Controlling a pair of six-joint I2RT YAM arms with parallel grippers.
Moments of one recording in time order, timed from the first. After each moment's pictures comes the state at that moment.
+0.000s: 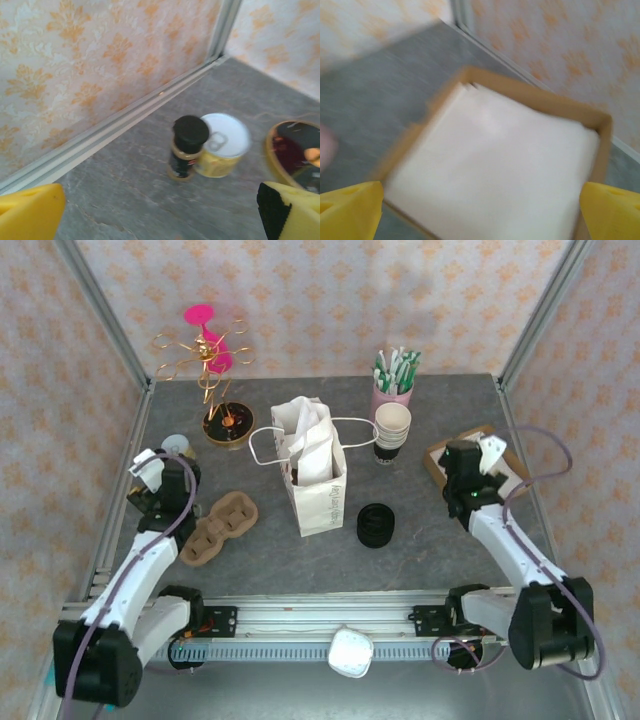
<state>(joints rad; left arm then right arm) -0.05 0.96 0.52 -0.13 -0.79 -0.51 0.12 1.12 0.61 -0.14 0.64 0.49</state>
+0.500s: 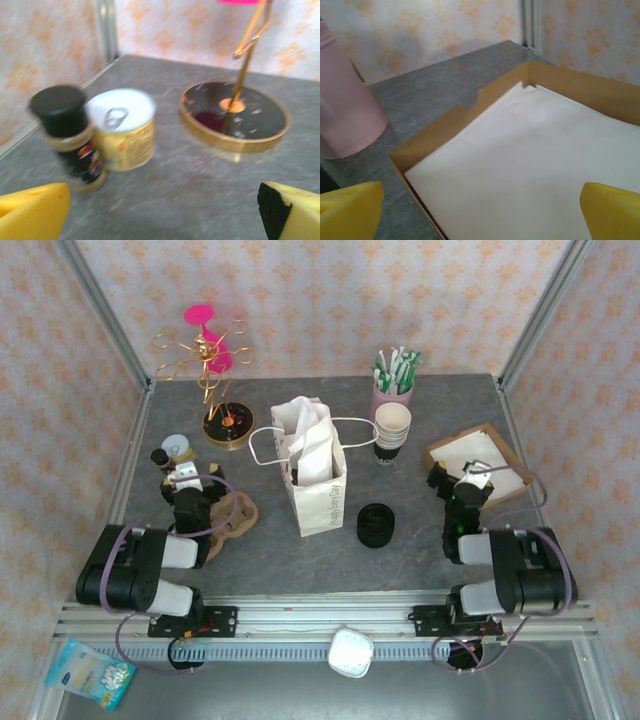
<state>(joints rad) -0.03 1.46 0.16 1.10 -0.37 -0.12 0.03 1.43 0.18 1.01 0.28 0.25</state>
